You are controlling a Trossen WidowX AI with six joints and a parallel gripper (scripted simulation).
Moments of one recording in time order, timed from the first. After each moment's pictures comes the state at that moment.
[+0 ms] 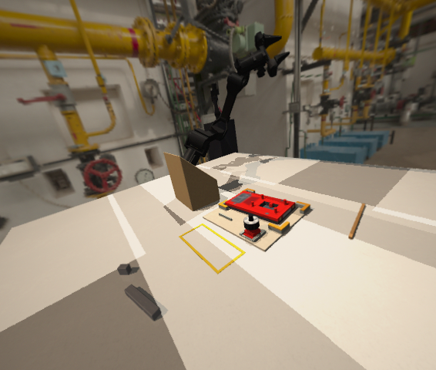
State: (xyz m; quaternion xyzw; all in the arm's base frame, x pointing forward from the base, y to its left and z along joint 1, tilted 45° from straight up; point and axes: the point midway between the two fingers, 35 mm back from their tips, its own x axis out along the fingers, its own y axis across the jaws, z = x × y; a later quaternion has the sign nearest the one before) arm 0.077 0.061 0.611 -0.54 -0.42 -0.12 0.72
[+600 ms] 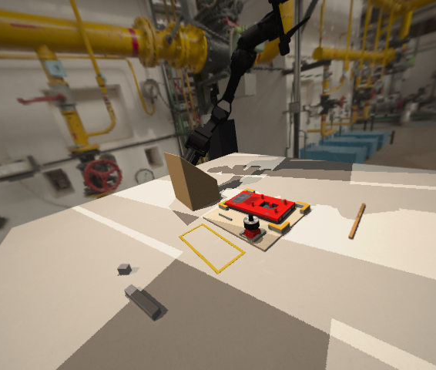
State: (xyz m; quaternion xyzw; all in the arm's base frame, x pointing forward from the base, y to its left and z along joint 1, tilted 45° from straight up) arm 0.220 -0.072 0.560 -0.23 -0.25 -0.02 0.94
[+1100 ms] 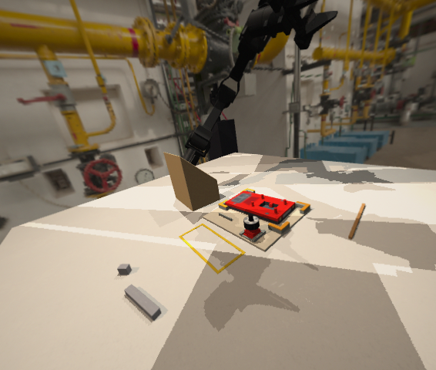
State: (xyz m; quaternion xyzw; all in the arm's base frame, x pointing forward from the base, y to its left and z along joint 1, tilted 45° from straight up) arm 0.363 -0.151 0.402 0.17 0.04 0.02 0.98
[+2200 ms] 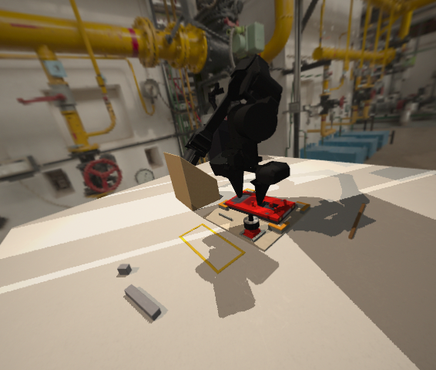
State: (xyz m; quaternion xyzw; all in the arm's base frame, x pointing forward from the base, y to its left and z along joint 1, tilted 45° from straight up) arm 0.369 -0.068 0.002 0.69 0.60 -0.27 0.29
